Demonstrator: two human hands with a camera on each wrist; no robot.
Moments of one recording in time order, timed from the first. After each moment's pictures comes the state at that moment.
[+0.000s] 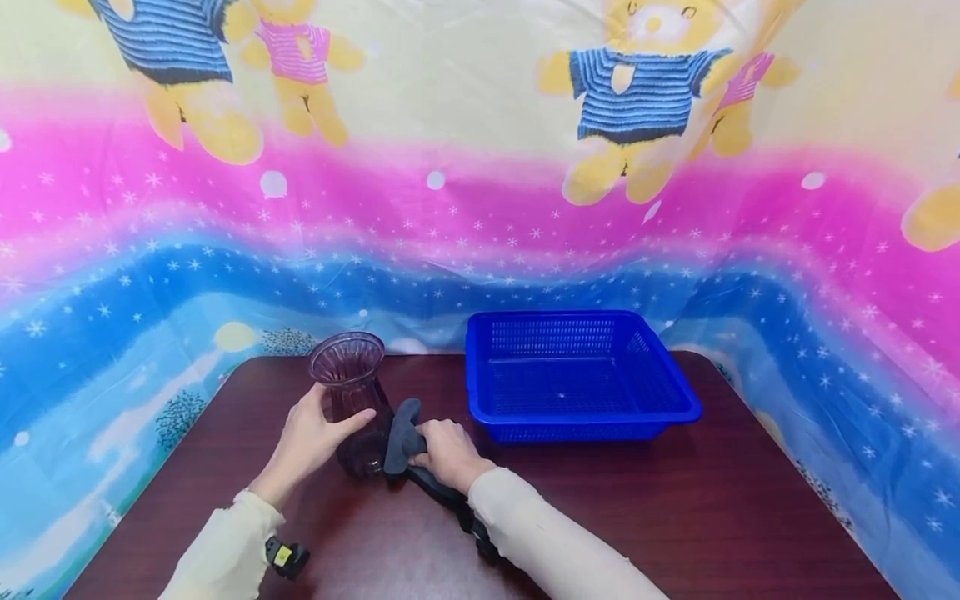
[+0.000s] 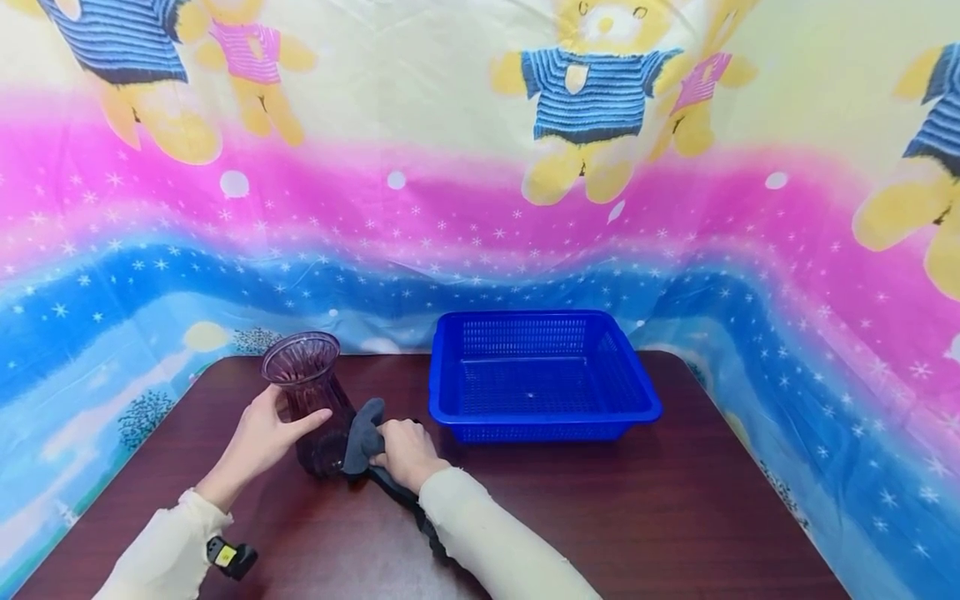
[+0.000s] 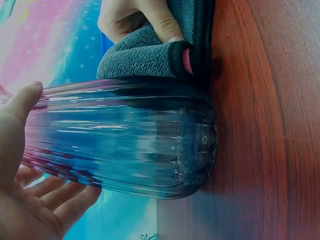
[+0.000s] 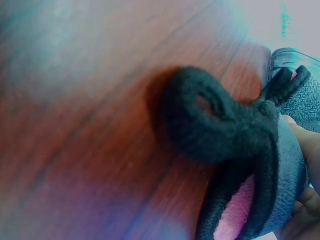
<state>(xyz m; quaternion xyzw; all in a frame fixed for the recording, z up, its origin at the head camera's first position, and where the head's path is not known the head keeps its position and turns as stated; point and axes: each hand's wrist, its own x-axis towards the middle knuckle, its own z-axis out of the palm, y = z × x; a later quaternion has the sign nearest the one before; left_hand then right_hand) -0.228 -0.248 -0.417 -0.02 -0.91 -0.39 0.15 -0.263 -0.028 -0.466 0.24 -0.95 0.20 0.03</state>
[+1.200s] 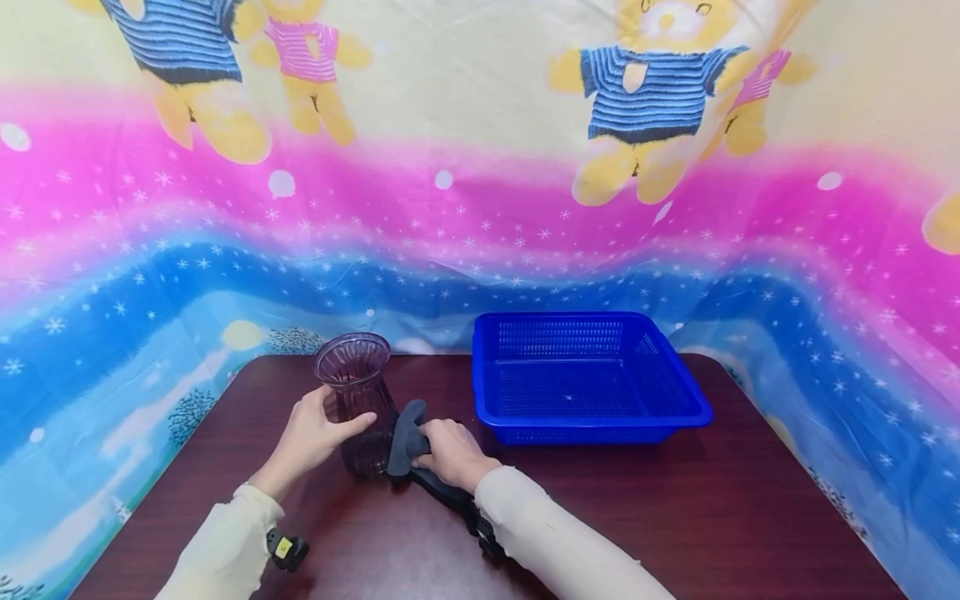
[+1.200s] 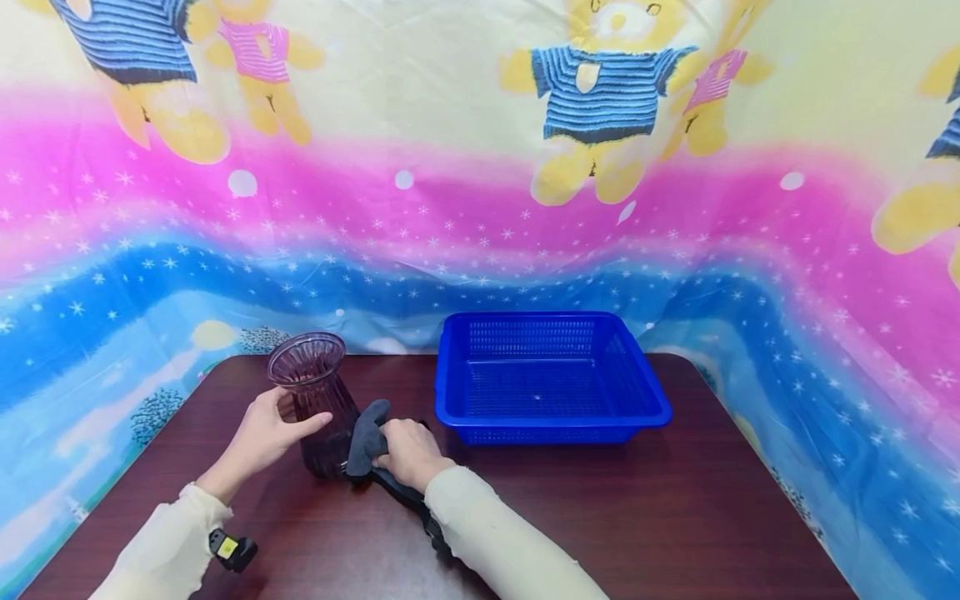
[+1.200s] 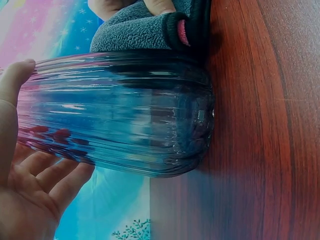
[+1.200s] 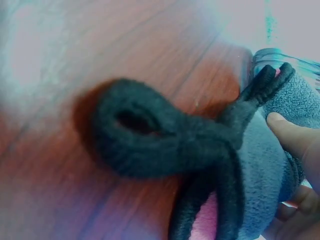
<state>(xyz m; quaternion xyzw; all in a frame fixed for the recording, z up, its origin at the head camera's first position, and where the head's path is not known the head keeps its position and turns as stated) -0.234 -0.260 -0.419 -0.05 -0.90 -0.42 0.13 -0.264 -0.031 -0.457 0.27 -0.94 0.20 0.01</state>
